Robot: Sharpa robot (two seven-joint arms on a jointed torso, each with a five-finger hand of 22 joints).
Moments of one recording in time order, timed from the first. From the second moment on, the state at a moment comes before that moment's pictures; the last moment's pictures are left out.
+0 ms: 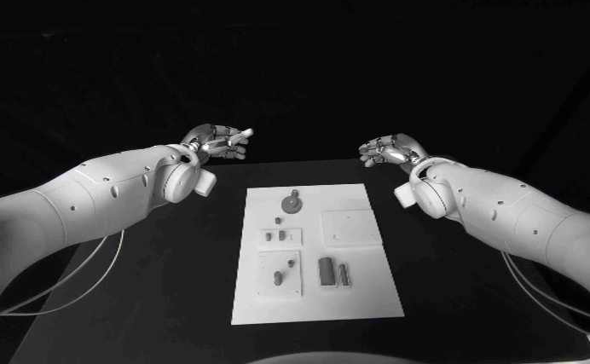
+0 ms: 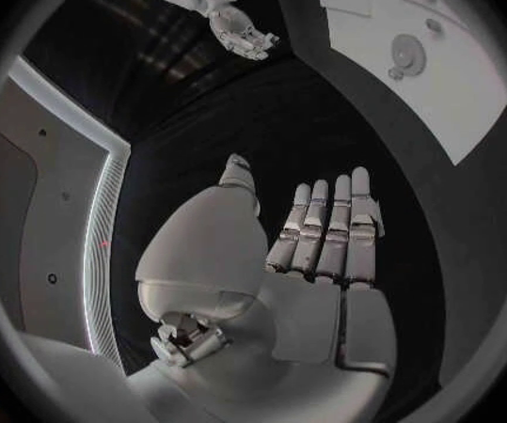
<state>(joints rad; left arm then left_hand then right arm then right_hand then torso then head) 1.22 -0.62 -0.16 0.92 -0.22 -0.15 0.21 1.27 0.00 -0.15 0.30 0.05 0.61 0.12 0.23 0.53 0.77 0.11 0.07 0.28 0.65 0.18 0.30 0.54 0.07 0.77 0.08 0.06 0.74 1.10 -0.49 -0.07 0.76 -0.44 -0.18 0.30 0.95 0.03 0.59 -0.29 0.12 0.78 0.19 0.24 0.53 0.95 0.16 0.34 0.25 0.83 0.12 0.59 0.49 0.22 0.58 0.22 0.38 1.06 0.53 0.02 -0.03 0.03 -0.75</state>
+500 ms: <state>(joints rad) 1.20 -0.57 -0.16 0.86 -0.12 -0.14 0.25 1.22 0.01 -0.17 0.30 0.05 0.55 0.10 0.21 0.52 0.70 0.10 0.07 0.21 0.59 0.18 0.25 0.50 0.05 0.71 0.09 0.06 0.68 1.08 -0.46 -0.06 0.73 -0.28 -0.10 0.33 0.86 0.04 0.48 -0.24 0.11 0.71 0.19 0.23 0.48 0.89 0.18 0.16 0.12 0.68 0.17 0.38 0.39 0.18 0.46 0.24 0.28 1.04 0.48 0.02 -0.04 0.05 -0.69</state>
